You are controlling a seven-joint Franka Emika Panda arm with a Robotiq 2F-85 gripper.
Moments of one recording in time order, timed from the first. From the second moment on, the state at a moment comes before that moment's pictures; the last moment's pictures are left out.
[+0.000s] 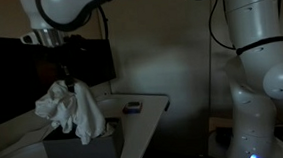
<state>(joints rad) 0.28 0.15 0.15 -1.76 -0.36 2.00 -0.50</state>
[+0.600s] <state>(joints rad) 0.20 0.16 0.15 -2.16 -0.23 2.23 -0.34</state>
